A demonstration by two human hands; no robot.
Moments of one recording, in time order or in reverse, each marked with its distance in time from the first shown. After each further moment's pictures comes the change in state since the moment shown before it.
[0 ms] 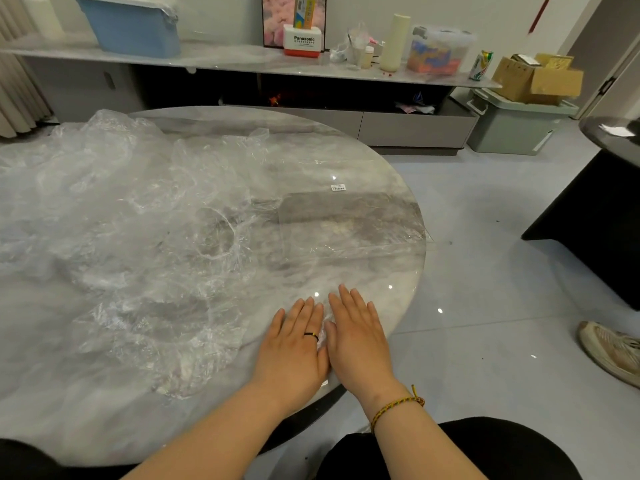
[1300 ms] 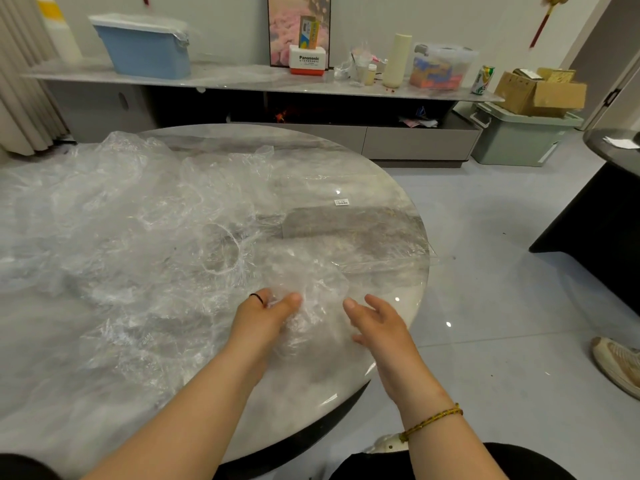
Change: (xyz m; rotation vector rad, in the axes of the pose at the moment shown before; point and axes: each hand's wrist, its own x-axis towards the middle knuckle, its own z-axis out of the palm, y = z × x) left_hand 0.017 -0.020 -0.053 -1.487 0.248 -0.505; right_hand -0.005 -0.003 -0.051 1.252 0.022 0.395
